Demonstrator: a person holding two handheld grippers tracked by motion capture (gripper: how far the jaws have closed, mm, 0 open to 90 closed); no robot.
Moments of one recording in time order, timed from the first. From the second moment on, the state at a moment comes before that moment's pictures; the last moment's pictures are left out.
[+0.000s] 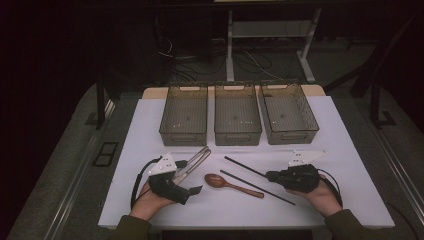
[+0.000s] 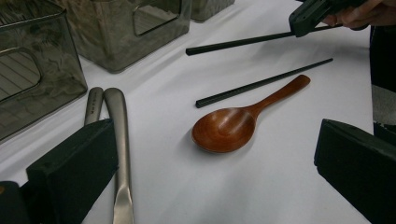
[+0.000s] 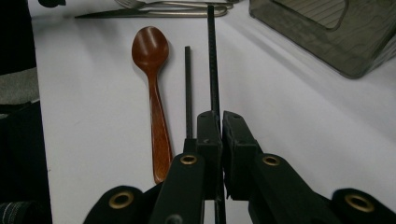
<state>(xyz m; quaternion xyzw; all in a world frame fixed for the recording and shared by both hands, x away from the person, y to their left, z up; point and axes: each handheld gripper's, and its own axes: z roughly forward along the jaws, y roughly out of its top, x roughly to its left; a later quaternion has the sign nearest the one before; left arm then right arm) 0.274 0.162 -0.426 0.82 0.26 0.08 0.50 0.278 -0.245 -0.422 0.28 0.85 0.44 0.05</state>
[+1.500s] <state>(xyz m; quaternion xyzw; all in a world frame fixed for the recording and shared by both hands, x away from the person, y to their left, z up) 0.274 0.159 -0.429 0.82 0.26 0.09 0.50 0.326 -0.212 -0.383 0.30 0.83 0.46 0.08</state>
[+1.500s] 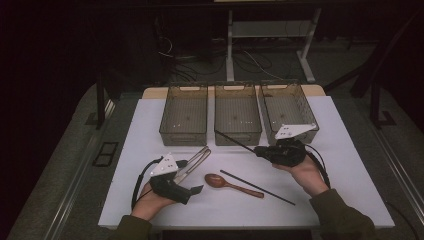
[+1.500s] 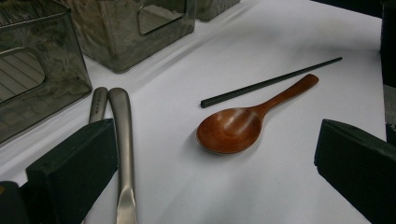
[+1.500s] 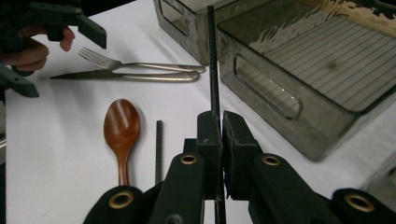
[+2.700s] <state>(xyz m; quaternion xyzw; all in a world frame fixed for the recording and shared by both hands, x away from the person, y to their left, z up) 0.274 0.155 -0.429 0.82 0.26 0.09 0.50 0.404 -0.131 -0.349 0.32 0.83 0.44 0.08</state>
